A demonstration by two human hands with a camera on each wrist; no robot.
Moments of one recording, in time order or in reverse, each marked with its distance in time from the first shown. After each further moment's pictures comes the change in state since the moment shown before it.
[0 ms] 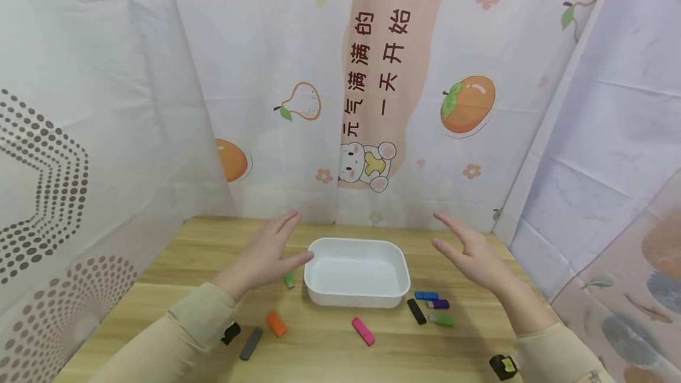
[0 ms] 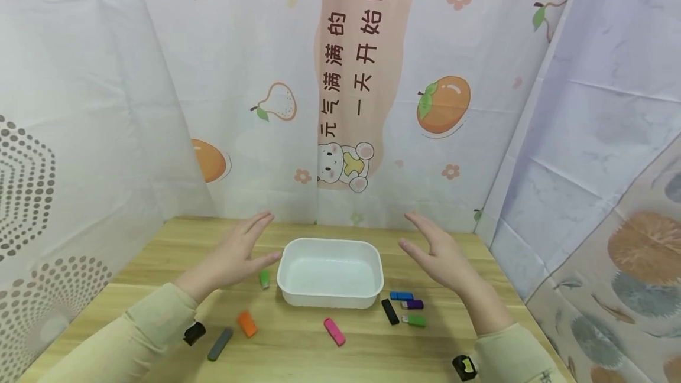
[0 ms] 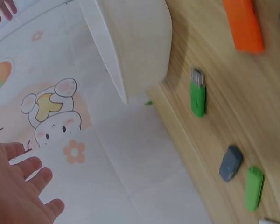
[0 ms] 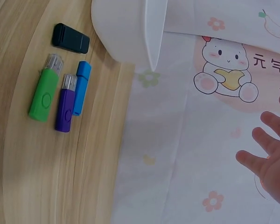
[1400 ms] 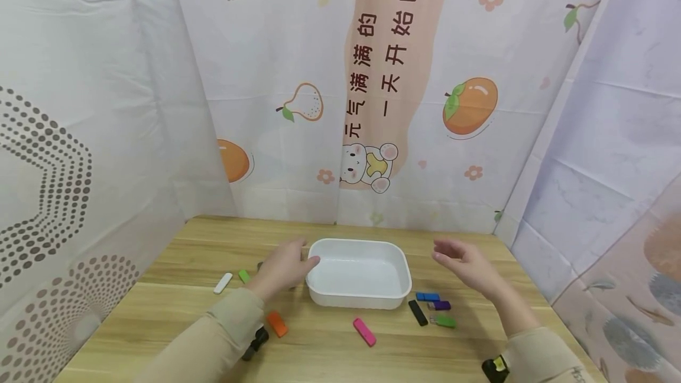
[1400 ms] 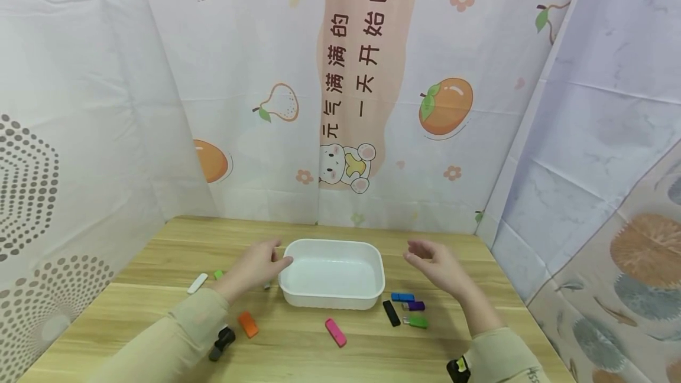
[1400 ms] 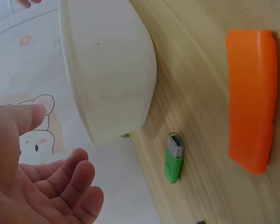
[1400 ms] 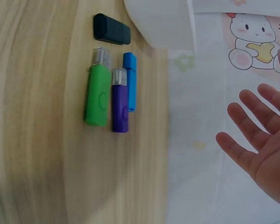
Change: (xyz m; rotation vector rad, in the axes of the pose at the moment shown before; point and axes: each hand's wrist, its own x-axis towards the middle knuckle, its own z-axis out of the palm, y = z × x) left_hand 0.013 0.013 0.050 -0.215 -0.139 -0.377; right_hand -0.005 0.040 0.032 0.245 -0.083 0.198
